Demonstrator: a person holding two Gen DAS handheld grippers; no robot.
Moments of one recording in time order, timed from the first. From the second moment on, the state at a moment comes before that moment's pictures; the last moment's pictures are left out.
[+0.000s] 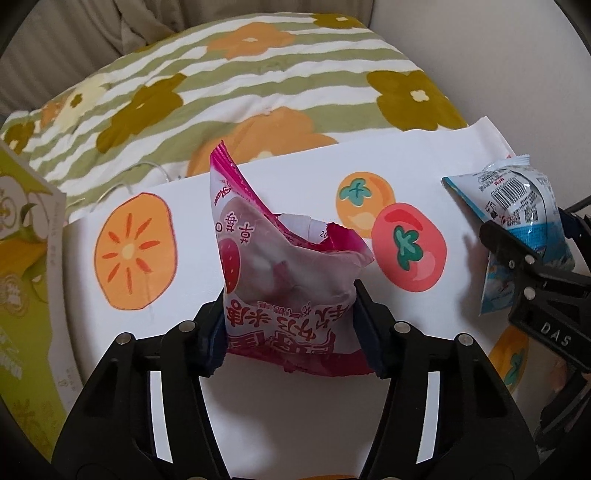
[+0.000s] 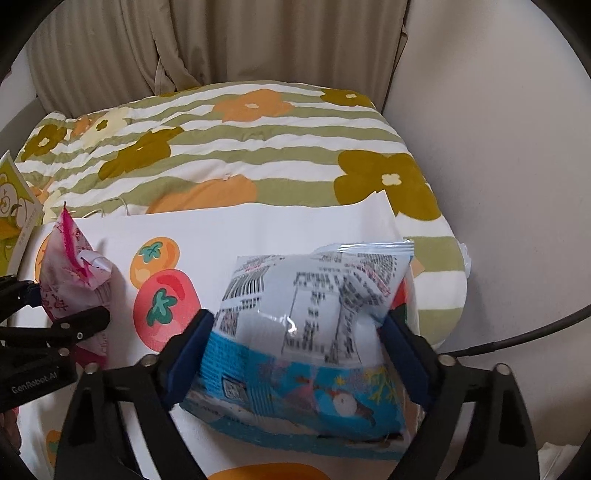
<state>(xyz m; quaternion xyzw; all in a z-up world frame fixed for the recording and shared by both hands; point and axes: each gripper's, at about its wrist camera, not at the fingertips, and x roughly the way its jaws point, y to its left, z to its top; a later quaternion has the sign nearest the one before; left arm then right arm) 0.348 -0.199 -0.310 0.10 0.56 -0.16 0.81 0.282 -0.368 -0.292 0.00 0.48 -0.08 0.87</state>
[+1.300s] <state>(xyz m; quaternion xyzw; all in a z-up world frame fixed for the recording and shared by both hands) 0.258 0.092 -0.069 0.03 0.42 -0.06 0.91 0.233 -0.117 -0.074 0.01 0.31 0.16 0.94</state>
